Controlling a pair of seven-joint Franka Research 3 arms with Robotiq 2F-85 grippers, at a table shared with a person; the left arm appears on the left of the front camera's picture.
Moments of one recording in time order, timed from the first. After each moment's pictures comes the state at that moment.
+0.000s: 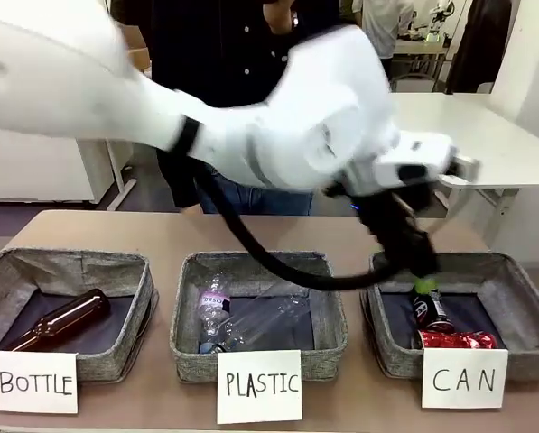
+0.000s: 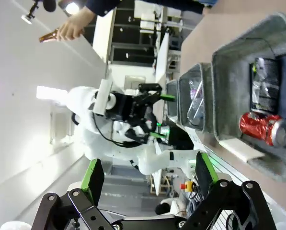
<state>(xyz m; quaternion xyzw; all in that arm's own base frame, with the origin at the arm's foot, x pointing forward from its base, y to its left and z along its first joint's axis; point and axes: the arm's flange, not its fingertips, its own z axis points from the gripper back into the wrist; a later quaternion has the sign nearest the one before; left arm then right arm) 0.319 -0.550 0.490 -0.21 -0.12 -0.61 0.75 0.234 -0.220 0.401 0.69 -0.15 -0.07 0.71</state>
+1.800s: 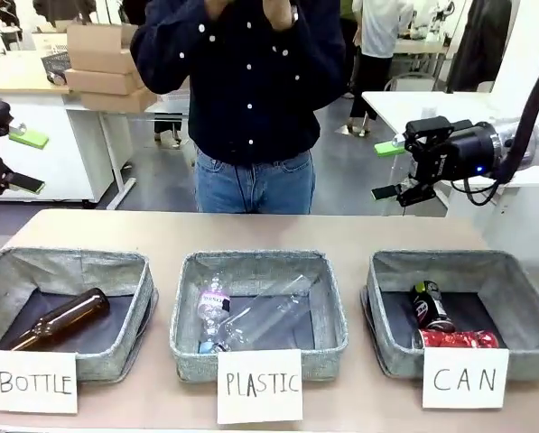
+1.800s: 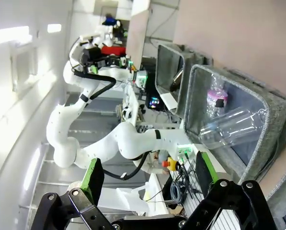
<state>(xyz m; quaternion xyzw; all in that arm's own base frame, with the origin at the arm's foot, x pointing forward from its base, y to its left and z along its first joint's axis) 0.366 0.036 0.537 -0.51 -0.12 -0.10 0.85 0.431 0.071 0.467 0.63 -0.03 0.11 0.77</state>
